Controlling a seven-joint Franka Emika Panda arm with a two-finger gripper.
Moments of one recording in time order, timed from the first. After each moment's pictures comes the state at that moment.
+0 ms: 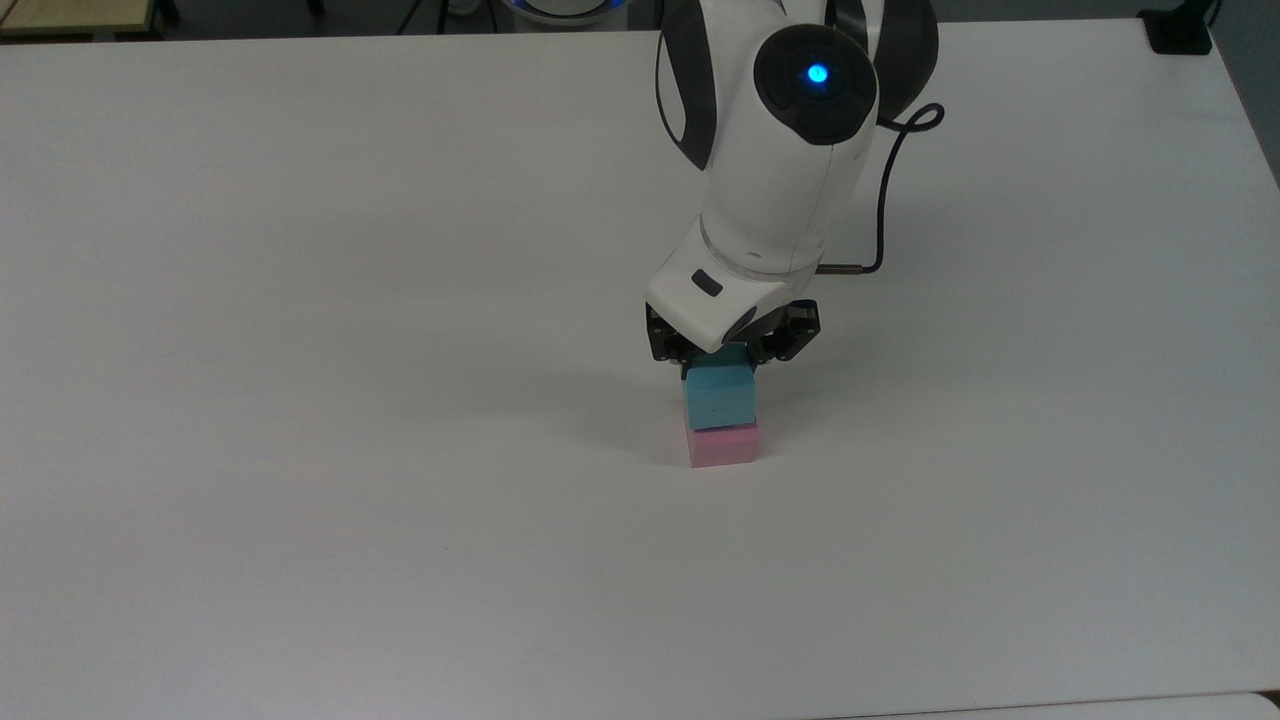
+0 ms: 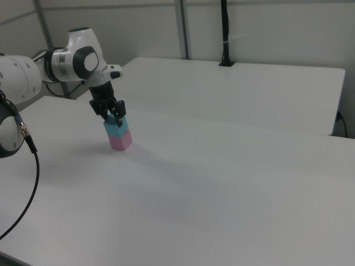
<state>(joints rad) 0.32 0.66 -0.08 -1.16 -0.04 1.87 0.22</state>
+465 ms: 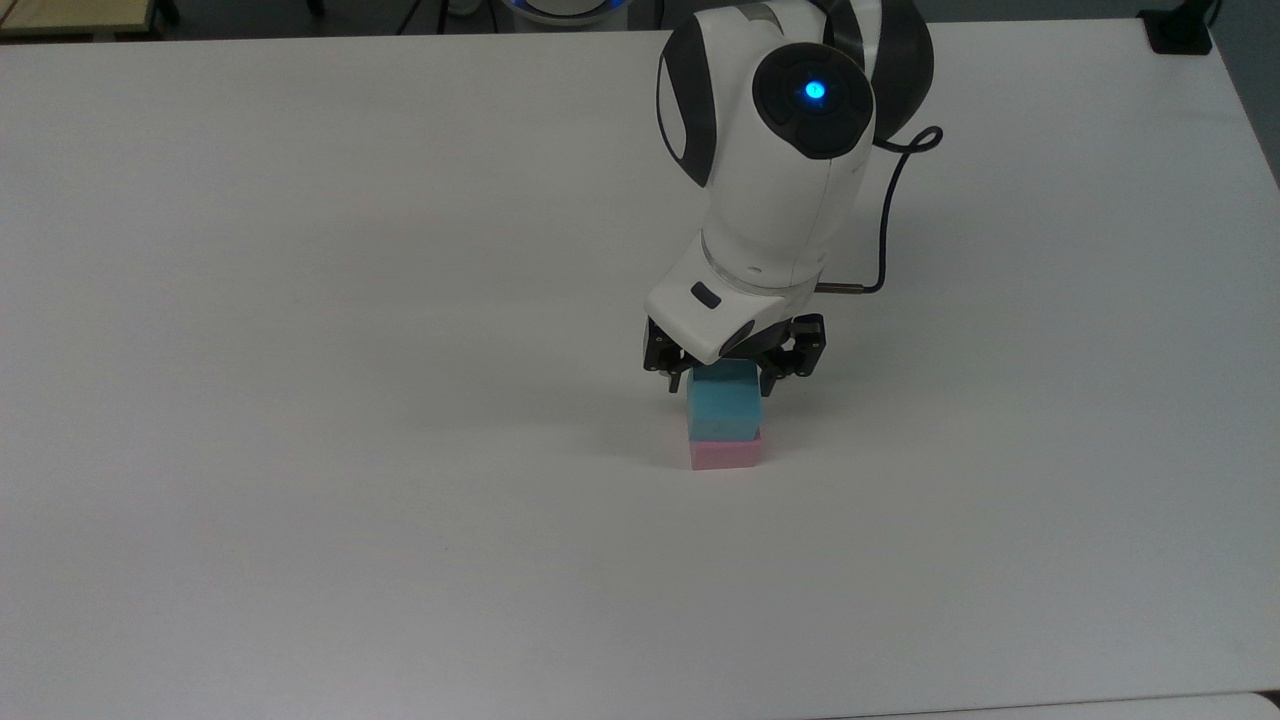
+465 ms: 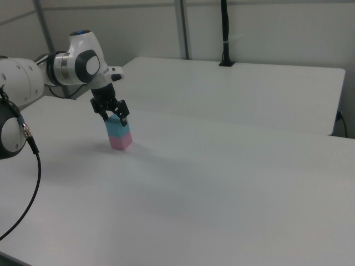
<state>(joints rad) 0.32 0.69 -0.08 -1.16 -0.04 1.92 0.27</state>
